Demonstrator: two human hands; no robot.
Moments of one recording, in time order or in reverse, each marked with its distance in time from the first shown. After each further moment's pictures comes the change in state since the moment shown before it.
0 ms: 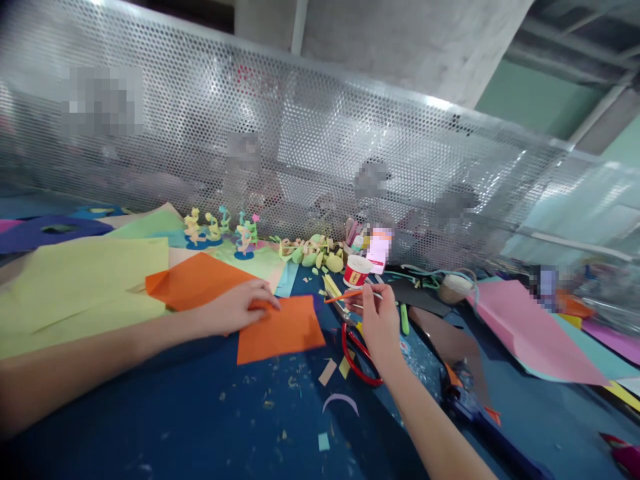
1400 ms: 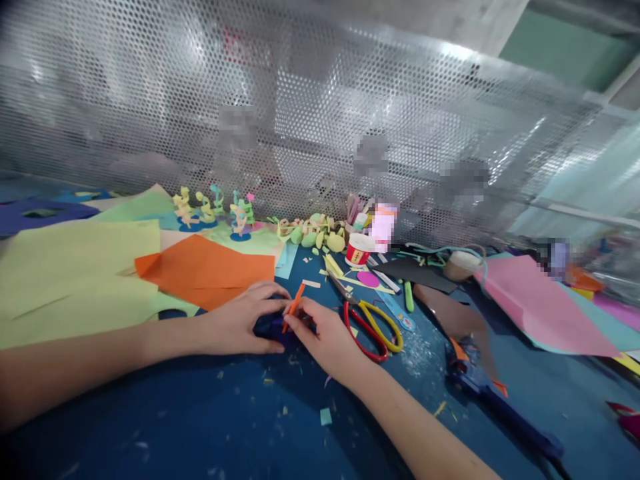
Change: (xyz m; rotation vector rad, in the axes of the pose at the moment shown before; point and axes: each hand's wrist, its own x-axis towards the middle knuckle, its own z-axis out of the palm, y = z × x) left_hand -0.016 0.026 0.033 0.010 -0.064 0.217; right_hand -0.060 -0.015 0.037 -0.232 -0.676 -0.152
